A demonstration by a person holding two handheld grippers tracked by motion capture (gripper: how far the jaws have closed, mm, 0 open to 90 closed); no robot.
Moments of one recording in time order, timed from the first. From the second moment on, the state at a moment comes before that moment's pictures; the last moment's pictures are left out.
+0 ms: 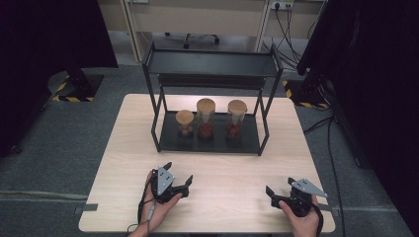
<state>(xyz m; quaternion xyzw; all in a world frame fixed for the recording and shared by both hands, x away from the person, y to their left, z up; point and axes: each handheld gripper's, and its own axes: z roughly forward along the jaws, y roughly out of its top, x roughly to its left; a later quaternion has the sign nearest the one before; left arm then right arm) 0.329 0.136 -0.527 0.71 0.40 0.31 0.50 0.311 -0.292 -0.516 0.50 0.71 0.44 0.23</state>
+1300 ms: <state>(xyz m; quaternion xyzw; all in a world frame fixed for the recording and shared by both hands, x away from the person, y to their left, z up) 0.329 0.136 -0.527 0.71 0.40 0.31 0.50 0.307 -0.295 -0.521 0.51 0.70 0.43 0.25</state>
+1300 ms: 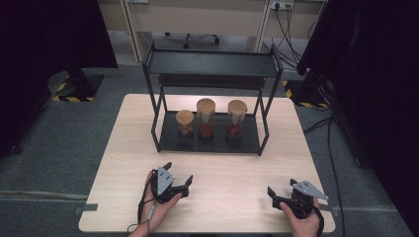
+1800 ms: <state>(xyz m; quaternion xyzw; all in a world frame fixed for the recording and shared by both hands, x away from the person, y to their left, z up) 0.330 0.136 -0.527 0.71 0.40 0.31 0.50 0.307 -0.295 -0.521 0.51 0.70 0.43 0.25</state>
